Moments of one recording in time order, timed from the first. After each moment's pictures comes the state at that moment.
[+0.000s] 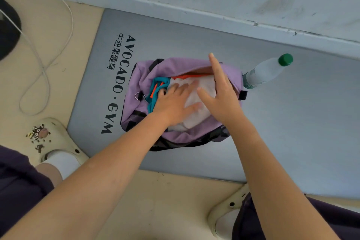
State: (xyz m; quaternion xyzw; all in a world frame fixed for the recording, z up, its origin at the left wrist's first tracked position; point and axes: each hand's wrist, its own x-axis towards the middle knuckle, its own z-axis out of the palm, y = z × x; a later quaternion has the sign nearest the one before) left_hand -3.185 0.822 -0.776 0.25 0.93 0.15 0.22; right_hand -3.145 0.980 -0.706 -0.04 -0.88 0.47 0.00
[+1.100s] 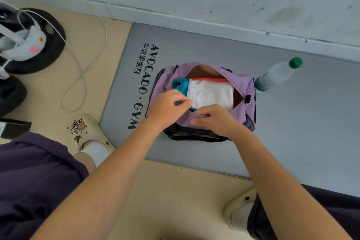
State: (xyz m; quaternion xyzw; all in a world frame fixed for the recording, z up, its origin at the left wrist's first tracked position) left_hand -3.150 0.741 -0.708 0.13 0.89 0.41 0.14; right_hand -3.107 0.927 -0.699 -0.02 -0.83 0.49 -0.27
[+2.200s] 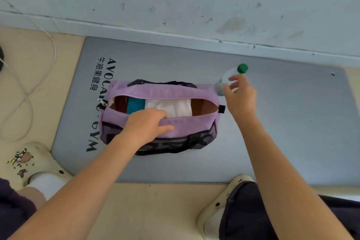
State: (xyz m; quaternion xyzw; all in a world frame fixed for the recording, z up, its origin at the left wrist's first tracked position) left_hand -3.155 0.803 -0.703 0.27 0.93 0.15 0.21; right_hand -3.127 1.078 -0.672 -0.28 -0.90 0.31 0.11
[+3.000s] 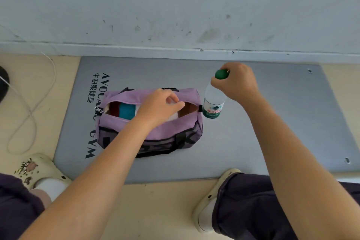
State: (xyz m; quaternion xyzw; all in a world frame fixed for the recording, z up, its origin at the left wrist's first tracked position) left_hand -3.146 0.871 -0.616 0.19 0.89 0.37 0.21; right_hand -3.110 1.101 -0.561 -0.23 -0.94 0.23 0.04
